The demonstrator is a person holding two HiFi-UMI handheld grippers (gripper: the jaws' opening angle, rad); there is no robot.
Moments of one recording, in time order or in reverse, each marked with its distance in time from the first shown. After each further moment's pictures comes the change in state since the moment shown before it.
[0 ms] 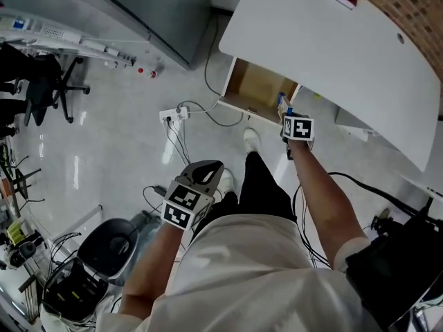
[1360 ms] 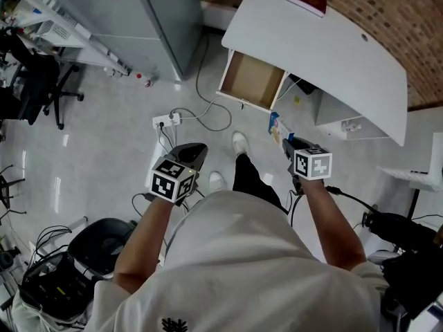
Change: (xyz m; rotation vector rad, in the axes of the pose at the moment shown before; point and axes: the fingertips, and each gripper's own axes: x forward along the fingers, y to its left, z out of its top) left arm -0.131 -0.009 -0.090 0.030 -0.144 -0.029; right arm -0.285 0.130 -0.127 -0.096 -0.147 0.109
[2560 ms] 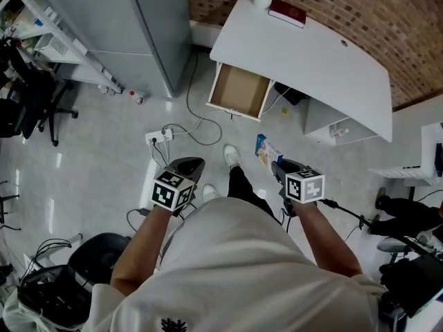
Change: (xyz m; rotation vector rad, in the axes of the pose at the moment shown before) left arm -0.036 -0.028 -0.030 0.048 0.007 -0.061; right arm -0.072 0.075 -0.045 0.025 -0.043 0.043
